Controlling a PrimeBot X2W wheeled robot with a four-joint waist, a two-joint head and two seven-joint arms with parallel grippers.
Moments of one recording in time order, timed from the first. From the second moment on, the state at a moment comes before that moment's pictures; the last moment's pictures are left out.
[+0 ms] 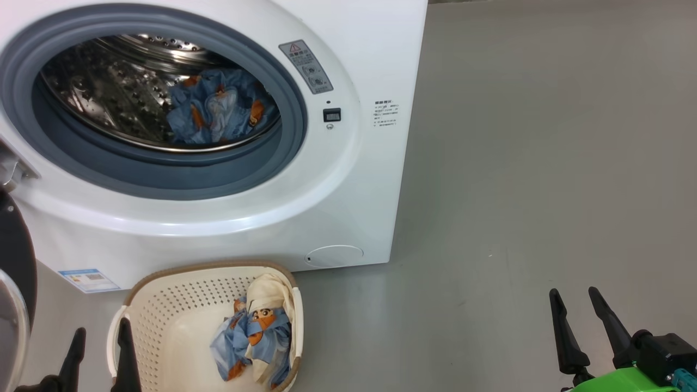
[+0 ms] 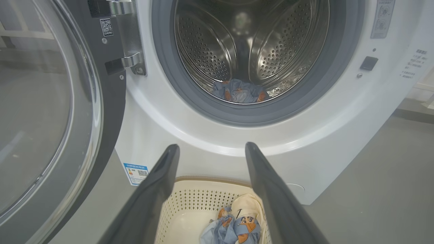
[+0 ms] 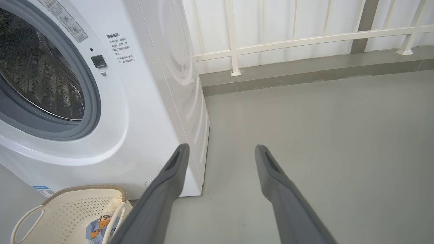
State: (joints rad) left arm 0.07 0.09 0.13 0.17 -0.29 -0.13 -0.26; right arm 0.04 -0.09 -0.08 0.16 0.25 0.13 -0.26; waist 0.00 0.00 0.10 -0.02
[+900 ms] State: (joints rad) left arm 0.01 0.09 0.07 0.28 -0.36 -0.13 -0.26; right arm -0.04 -0.06 -0.08 0.15 0.25 0.13 -0.26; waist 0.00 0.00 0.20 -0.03
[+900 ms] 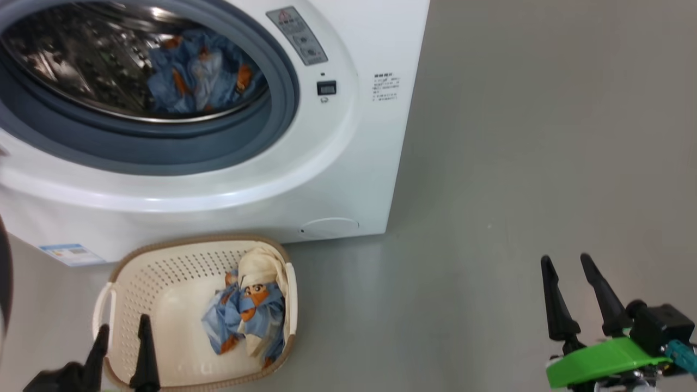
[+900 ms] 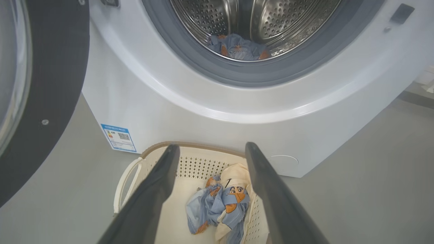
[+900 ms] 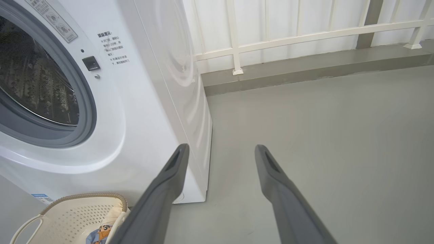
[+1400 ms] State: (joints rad) left arm -0.25 0.15 -0.09 0.54 -0.45 -0.13 -0.26; right arm -0.17 -0.05 -0.05 0.12 0.24 0.13 -0.26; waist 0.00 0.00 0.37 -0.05
